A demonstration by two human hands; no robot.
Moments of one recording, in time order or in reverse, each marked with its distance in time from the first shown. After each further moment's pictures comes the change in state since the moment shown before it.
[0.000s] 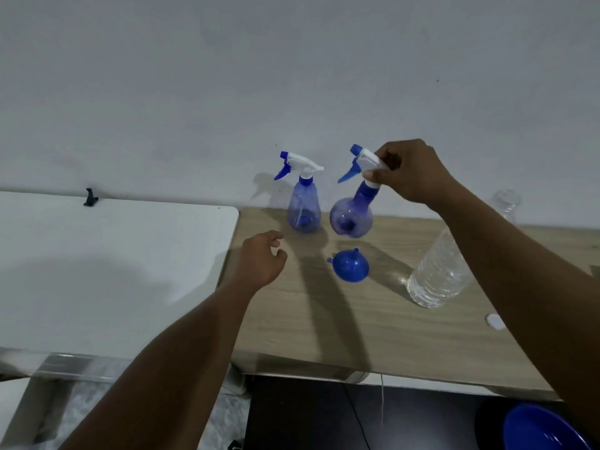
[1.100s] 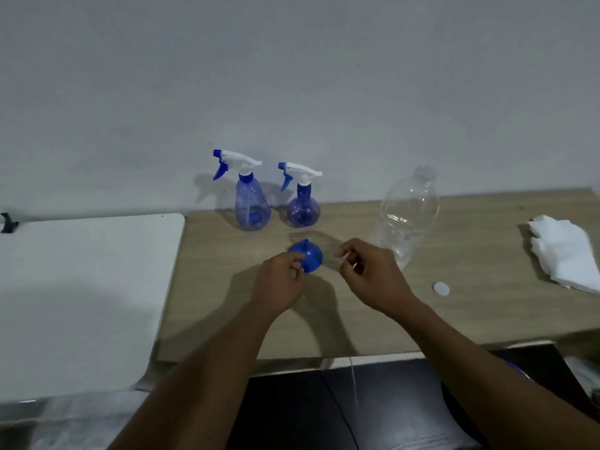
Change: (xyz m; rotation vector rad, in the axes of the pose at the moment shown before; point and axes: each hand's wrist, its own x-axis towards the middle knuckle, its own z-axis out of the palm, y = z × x) left_hand -0.043 0.058 0.103 -0.145 -0.134 0.154; right_hand -0.165 0.065 0.060 0.153 0.081 0.126
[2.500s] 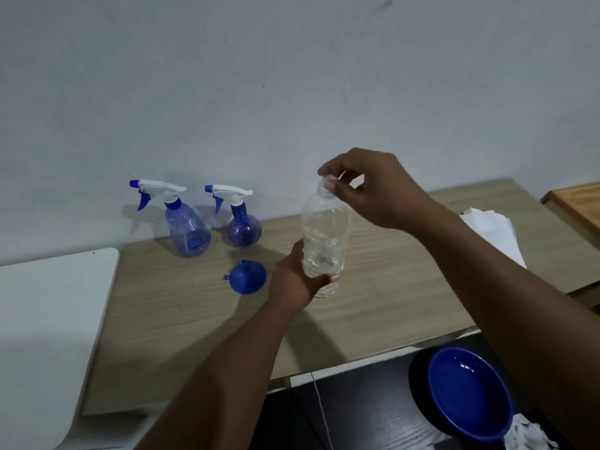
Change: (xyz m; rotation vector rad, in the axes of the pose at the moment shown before) left_hand 0.011 0.119 0.094 -0.127 -0.222 0.006; right_hand 0.061 -0.024 -0.180 -0.220 0.048 -0.219
